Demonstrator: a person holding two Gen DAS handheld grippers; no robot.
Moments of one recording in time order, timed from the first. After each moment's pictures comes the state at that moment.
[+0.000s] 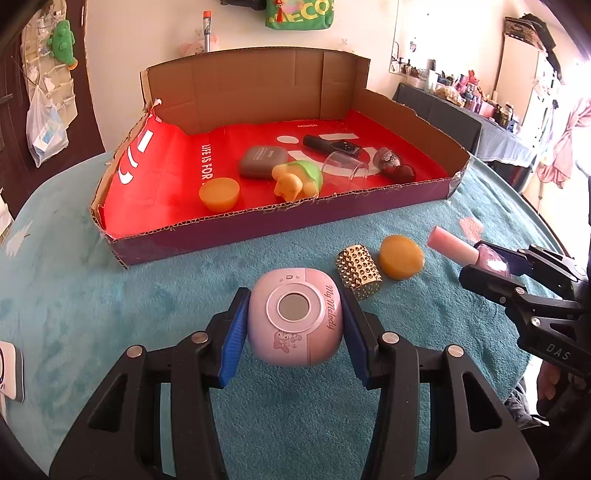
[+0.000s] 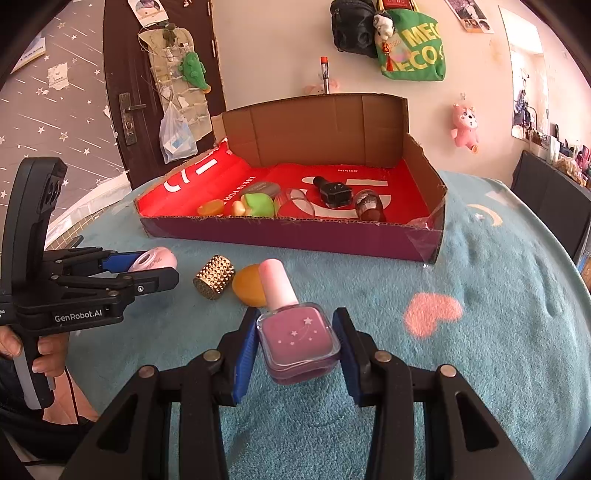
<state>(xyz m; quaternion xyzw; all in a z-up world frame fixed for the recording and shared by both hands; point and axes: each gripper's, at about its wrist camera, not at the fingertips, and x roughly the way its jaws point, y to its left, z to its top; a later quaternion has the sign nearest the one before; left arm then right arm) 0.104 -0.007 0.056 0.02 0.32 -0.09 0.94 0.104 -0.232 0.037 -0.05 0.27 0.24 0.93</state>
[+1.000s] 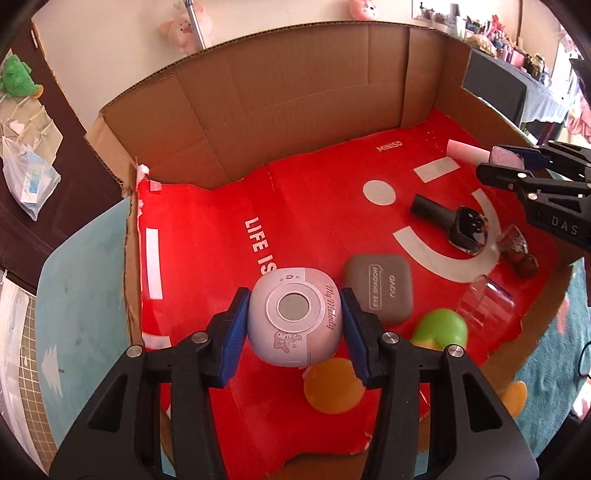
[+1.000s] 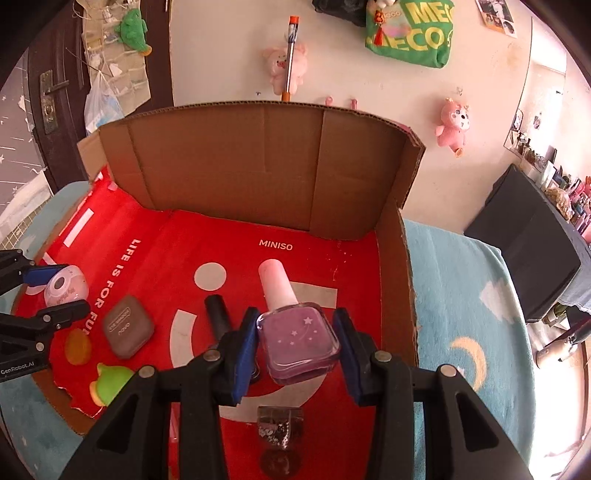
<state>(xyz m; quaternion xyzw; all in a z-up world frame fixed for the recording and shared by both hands) 0.298 0.025 0.114 0.11 0.43 -0.05 0.90 0.340 -0.184 0.118 -0.13 0.36 0.14 0.91</state>
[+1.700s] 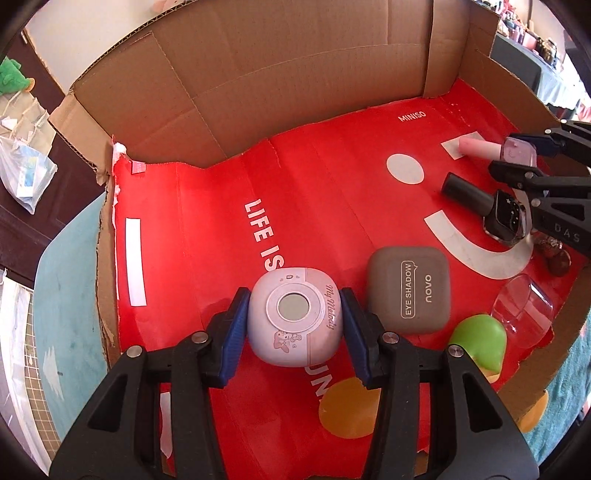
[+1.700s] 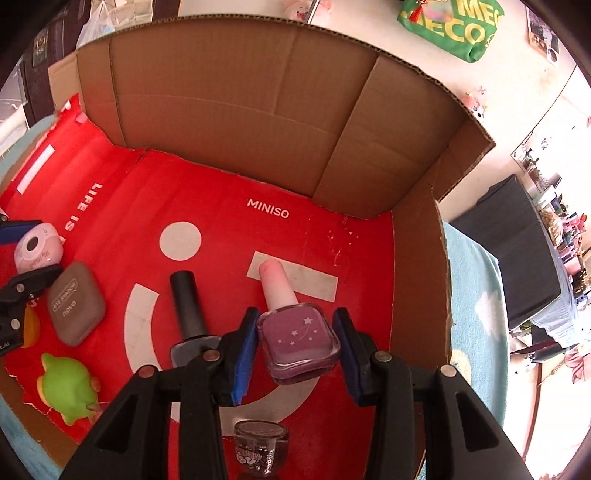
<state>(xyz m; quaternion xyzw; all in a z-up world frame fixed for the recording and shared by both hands) 0.337 0.022 0.088 0.12 0.47 -0.03 0.87 0.364 -0.157 0.094 -0.24 0.42 0.10 0.87</state>
